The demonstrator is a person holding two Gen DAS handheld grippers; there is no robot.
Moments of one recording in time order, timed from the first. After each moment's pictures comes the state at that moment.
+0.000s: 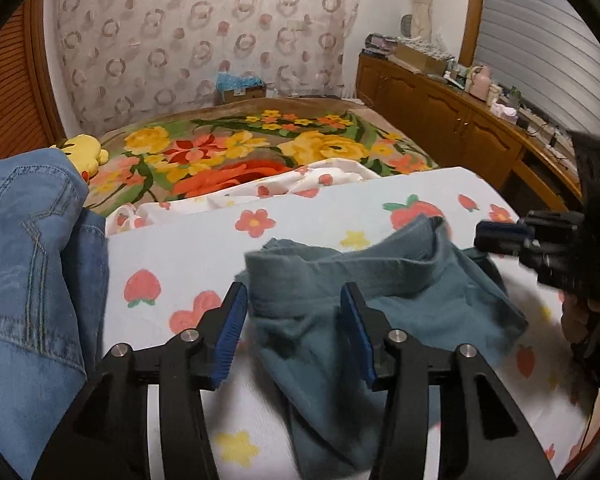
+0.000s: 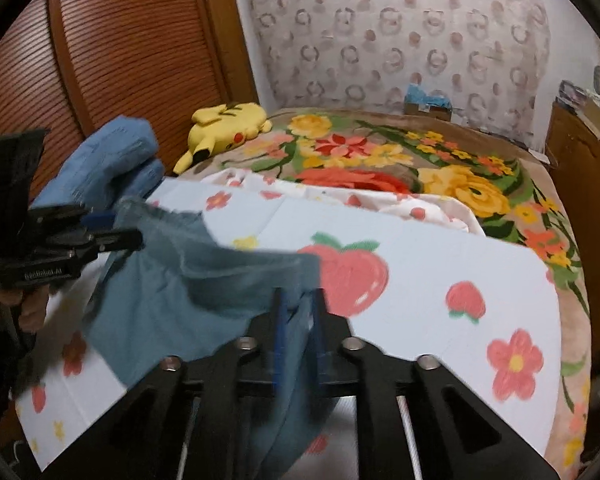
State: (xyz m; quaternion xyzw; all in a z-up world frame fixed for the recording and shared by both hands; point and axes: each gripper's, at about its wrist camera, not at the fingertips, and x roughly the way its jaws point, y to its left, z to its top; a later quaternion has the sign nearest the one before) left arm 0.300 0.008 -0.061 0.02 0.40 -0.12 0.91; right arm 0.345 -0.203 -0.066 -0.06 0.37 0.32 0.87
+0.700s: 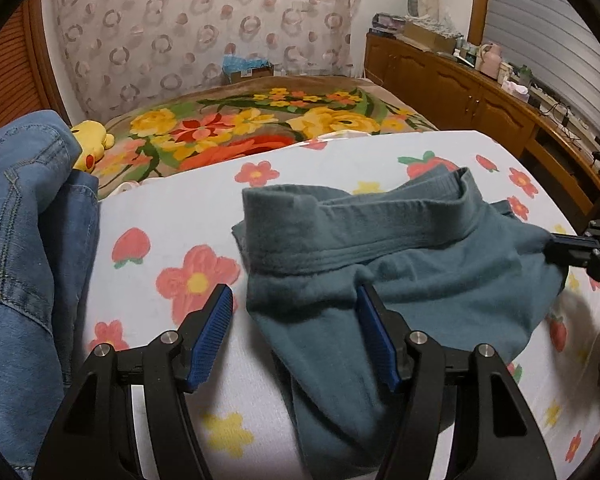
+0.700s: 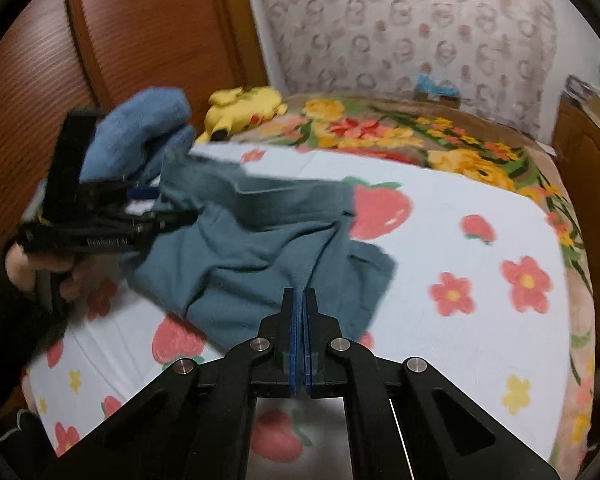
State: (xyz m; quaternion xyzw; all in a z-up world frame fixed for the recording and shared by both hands) left arm 0.297 0.008 -0.097 0.04 0.43 -0.10 0.90; right arm 0.299 -0.240 -0.049 -0.05 0.39 0.31 0.87
